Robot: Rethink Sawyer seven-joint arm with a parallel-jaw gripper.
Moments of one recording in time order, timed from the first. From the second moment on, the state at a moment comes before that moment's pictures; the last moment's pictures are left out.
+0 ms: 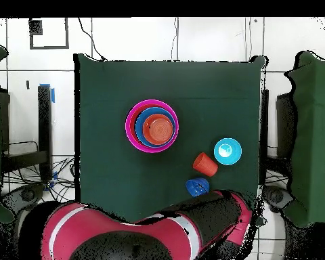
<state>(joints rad) 0.01 -0.21 -0.71 1.71 -1.37 -0.54 2.99</state>
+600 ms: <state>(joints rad) 0.01 -0.21 -0.71 1.71 -1.40 -0.54 2.99</state>
